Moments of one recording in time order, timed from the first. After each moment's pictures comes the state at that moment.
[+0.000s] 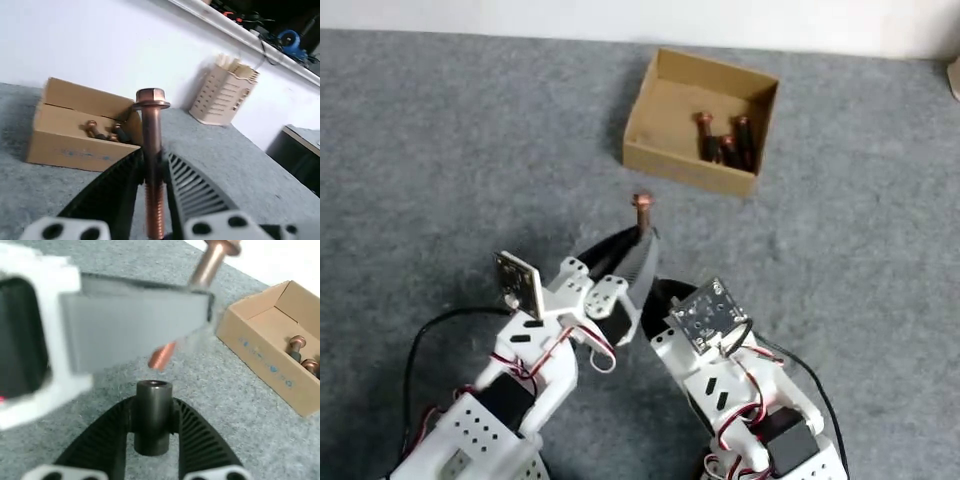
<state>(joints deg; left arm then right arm) 32.6 -81.0 92.7 -4.3 29.1 -36.0 -105.1 81.4 54.4 12.8</state>
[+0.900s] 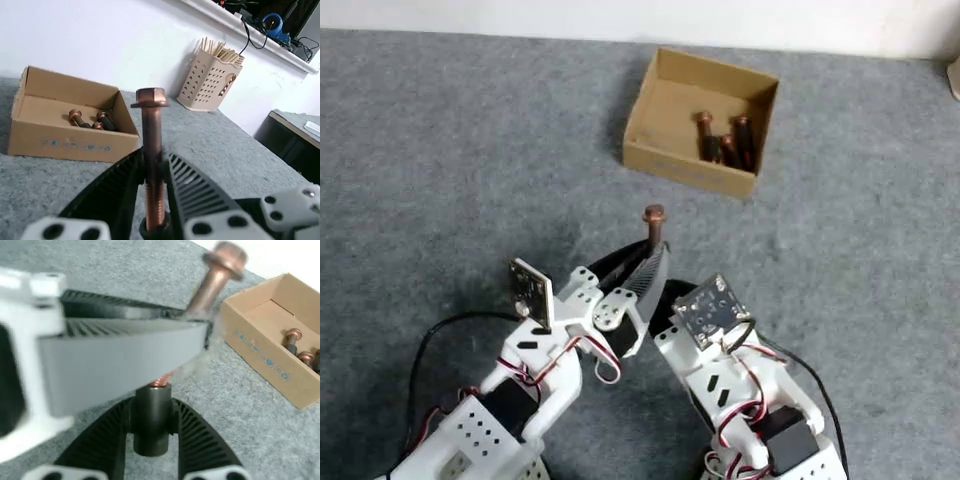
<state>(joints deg) 38.1 -81.6 95.4 -4.4 28.7 -33.7 -105.0 81.4 54.5 12.8</state>
